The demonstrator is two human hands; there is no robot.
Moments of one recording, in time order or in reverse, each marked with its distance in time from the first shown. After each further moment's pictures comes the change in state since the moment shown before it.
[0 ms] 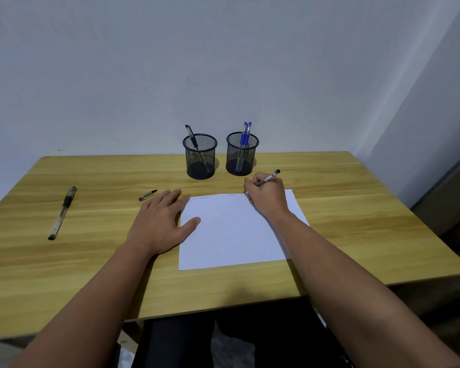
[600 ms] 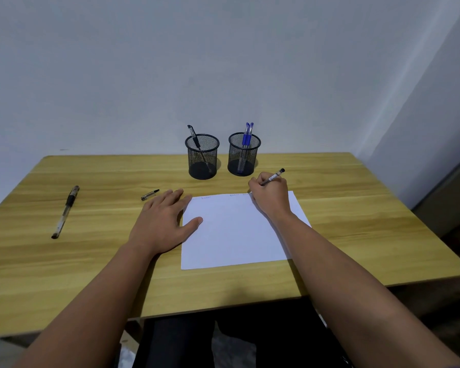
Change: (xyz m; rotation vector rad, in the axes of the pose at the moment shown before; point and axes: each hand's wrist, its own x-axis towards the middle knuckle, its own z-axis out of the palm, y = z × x) left_hand 0.000 0.000 0.000 -0.013 0.004 -0.001; right_hand 0.000 -0.001 -0.001 -0.111 0.073 -0.063
